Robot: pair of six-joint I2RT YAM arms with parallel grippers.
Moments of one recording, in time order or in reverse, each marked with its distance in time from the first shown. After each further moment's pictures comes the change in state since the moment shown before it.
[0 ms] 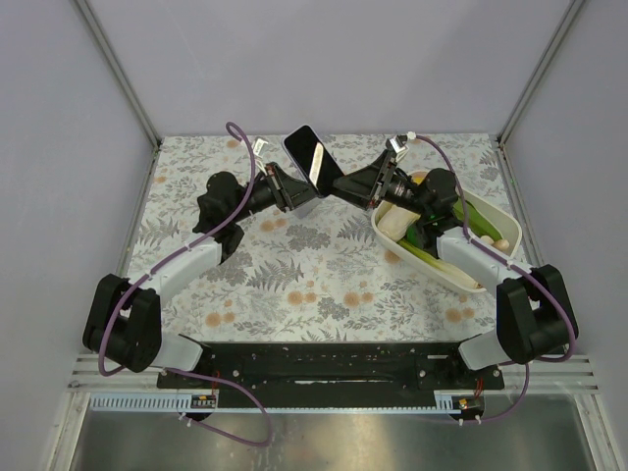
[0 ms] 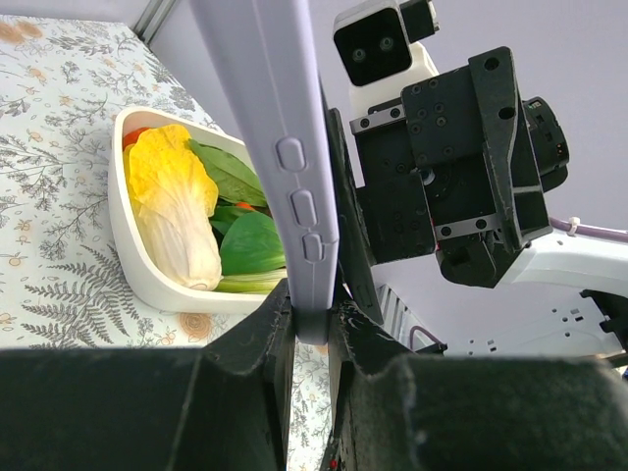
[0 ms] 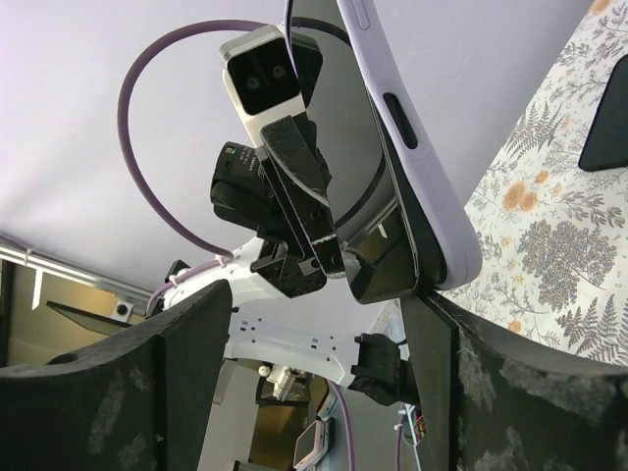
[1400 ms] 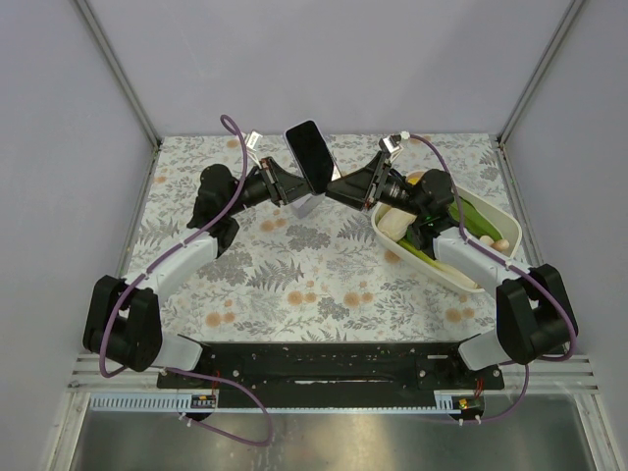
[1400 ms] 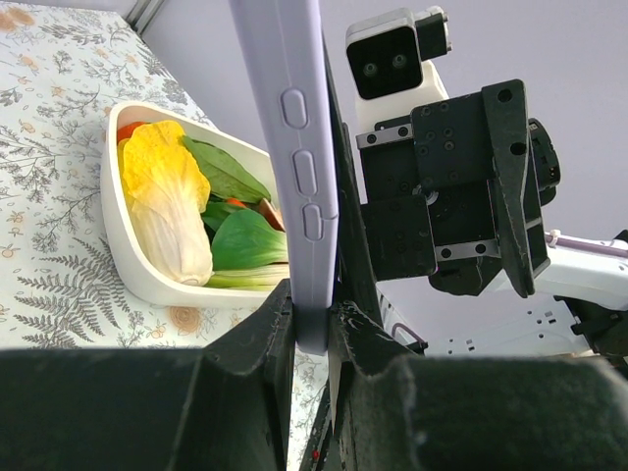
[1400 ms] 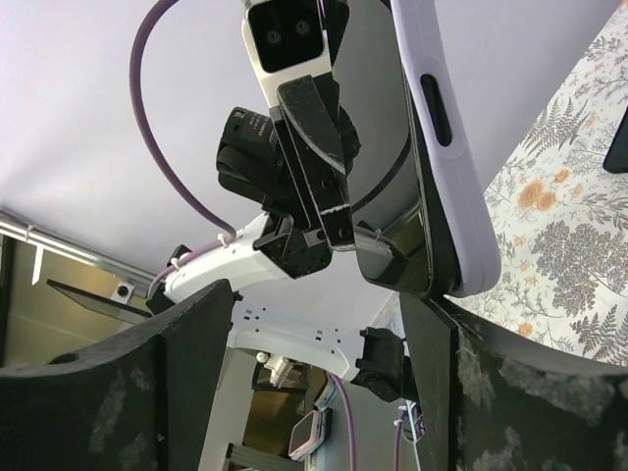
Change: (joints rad) left arm 0.044 0.000 0.048 -0.056 0.056 -0.045; right arm 0.047 0.002 0.013 0.020 0.000 -0.014
